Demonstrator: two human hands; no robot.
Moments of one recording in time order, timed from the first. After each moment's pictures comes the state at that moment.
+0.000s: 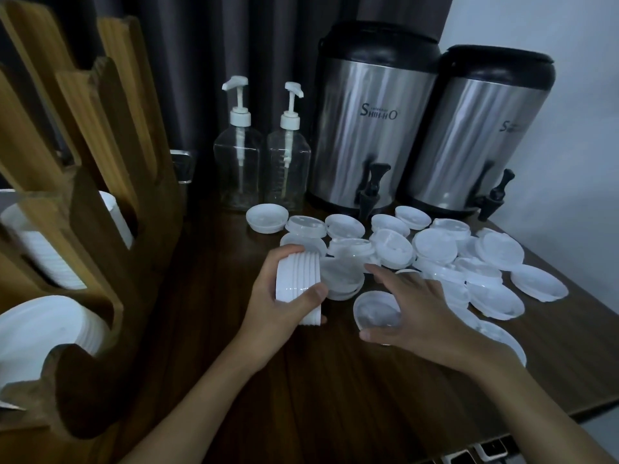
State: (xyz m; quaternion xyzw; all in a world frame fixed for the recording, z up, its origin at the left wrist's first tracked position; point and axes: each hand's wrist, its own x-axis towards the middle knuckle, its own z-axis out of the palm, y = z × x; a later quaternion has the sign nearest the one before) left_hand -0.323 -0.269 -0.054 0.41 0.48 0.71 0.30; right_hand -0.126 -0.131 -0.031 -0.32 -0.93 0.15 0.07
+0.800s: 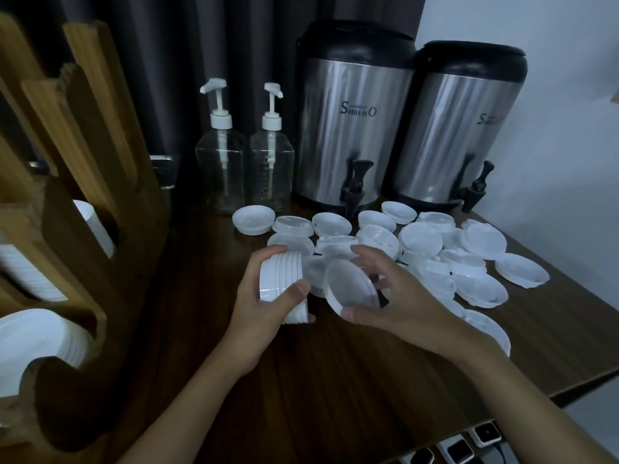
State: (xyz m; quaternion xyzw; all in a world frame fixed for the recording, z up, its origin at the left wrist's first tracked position) left_hand -0.327 -0.268 -0.058 0.37 0.49 0.71 0.35; right_hand -0.132 -0.143 -0.019 -0.27 -0.87 0.36 0.20
